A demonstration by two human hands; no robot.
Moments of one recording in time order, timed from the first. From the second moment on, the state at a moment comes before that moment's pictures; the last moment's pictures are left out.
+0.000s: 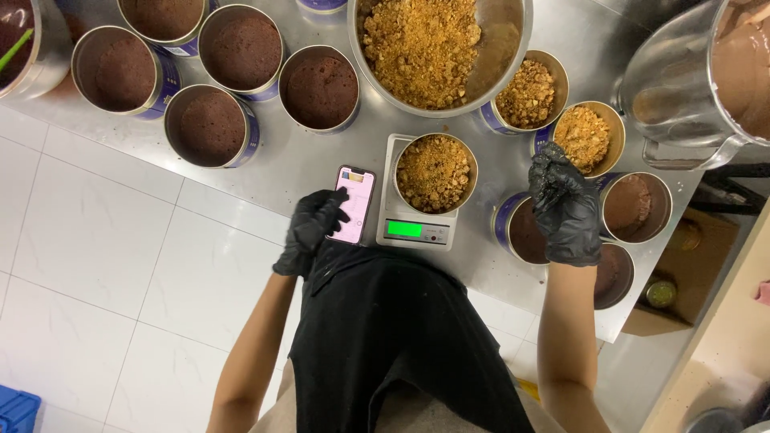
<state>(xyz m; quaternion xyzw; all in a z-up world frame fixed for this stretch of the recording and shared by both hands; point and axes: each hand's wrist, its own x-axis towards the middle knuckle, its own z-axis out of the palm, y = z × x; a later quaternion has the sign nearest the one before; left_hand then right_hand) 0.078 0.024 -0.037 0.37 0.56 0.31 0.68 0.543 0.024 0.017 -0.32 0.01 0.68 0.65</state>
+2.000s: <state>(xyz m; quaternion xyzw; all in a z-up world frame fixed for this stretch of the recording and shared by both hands) 0.103 0.097 0.050 0.69 0.63 0.28 0.21 0.439 0.292 -0.111 -0.63 -0.65 0.41 0.11</state>
